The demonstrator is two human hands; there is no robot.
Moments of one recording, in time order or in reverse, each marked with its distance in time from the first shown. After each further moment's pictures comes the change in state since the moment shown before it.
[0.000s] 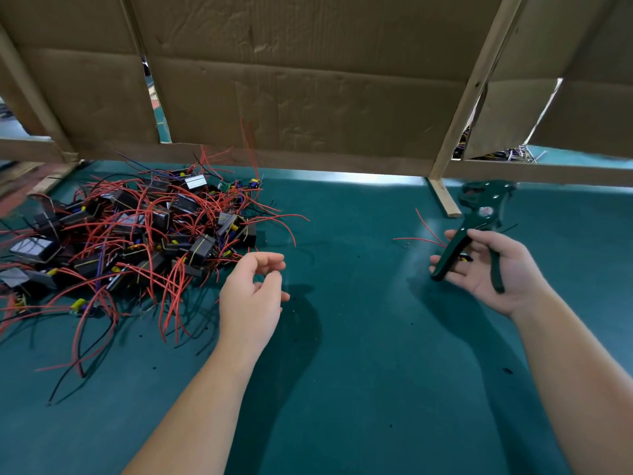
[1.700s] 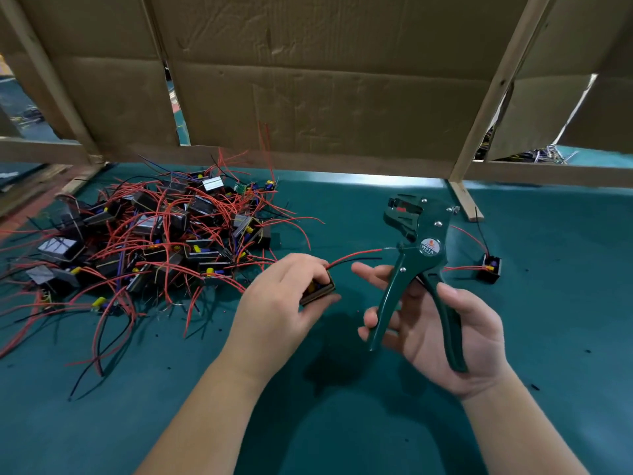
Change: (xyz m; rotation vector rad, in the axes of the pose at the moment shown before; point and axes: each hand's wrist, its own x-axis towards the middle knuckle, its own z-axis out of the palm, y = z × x) left_hand -0.007 0.012 -0.009 0.457 -0.171 0.891; right_hand -0.070 0.057 0.087 0.334 -0.714 0.096
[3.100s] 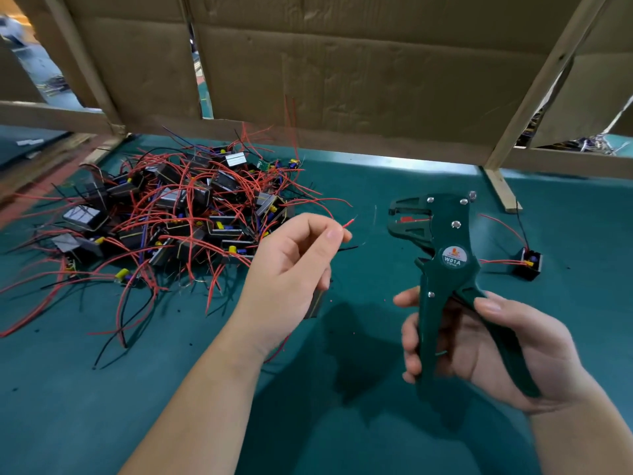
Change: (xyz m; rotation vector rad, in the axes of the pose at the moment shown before) left_hand 0.017 0.021 -0.026 -0.809 0.064 -0.490; right_hand -0.014 -0.013 -0.003 -0.184 -0.086 0.235
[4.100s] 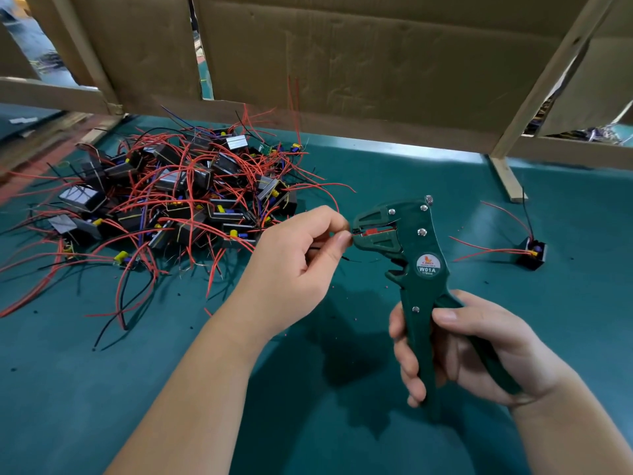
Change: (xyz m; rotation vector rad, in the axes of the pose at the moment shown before) left_hand -0.001 -0.002 -0.011 0.539 -0.134 0.198; right_hand 0.007 0.009 0.013 -0.130 0.043 0.174
